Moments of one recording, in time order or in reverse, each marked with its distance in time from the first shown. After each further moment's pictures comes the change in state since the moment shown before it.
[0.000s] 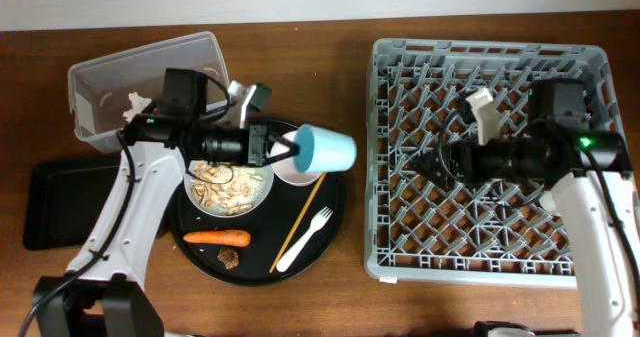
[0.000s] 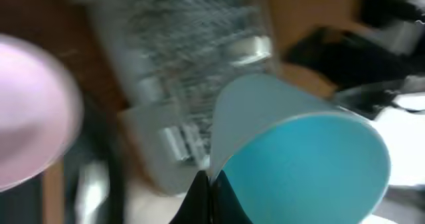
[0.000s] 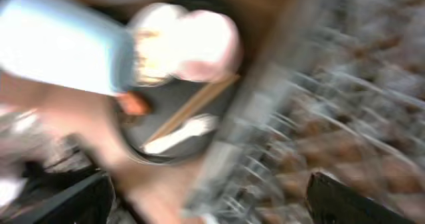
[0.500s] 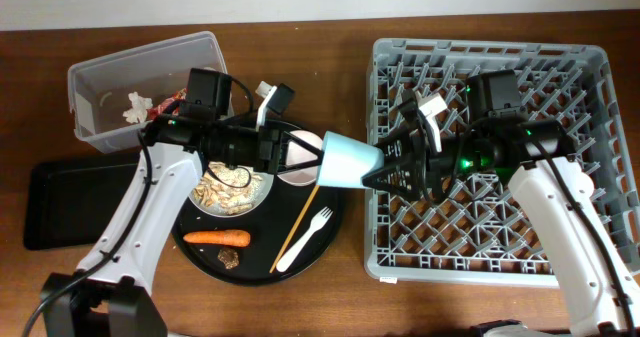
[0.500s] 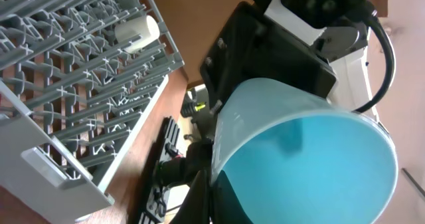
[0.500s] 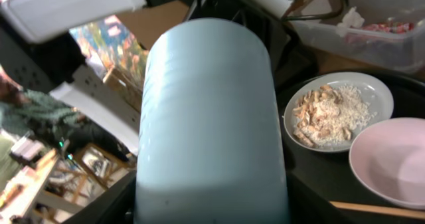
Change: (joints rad) left arm -0.090 0.000 0.000 0.029 0.356 0.014; right arm 0.231 0.059 0.000 0.118 -0.488 -0.203
